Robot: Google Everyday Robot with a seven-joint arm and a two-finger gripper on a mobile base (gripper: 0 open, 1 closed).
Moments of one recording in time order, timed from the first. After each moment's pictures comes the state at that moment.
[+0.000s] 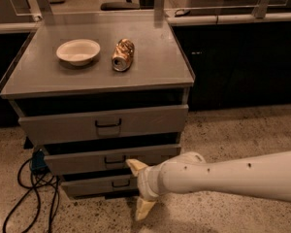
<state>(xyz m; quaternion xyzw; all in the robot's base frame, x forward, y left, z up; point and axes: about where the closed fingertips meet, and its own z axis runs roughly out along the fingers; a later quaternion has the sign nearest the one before) 0.449 0.041 0.532 -0.77 0.56 0.08 0.30</state>
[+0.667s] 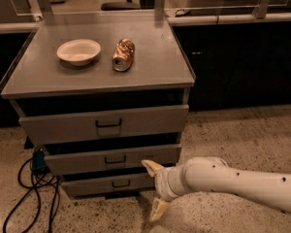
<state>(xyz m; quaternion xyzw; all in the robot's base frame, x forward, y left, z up) 0.447 -0.011 0.526 -0.75 0.57 0.11 0.31</state>
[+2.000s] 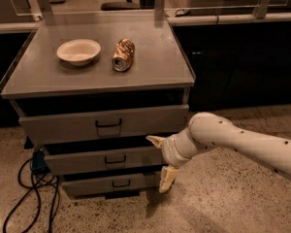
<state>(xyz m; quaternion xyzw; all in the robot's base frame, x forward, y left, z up) 0.514 -0.037 0.582 -0.77 0.56 0.14 0.28</state>
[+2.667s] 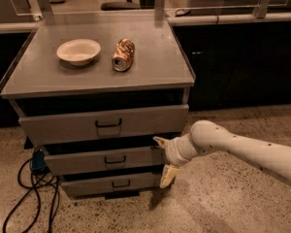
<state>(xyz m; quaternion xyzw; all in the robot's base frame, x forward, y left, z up) 0.561 -0.058 0.512 -0.73 0.60 0.14 0.30</state>
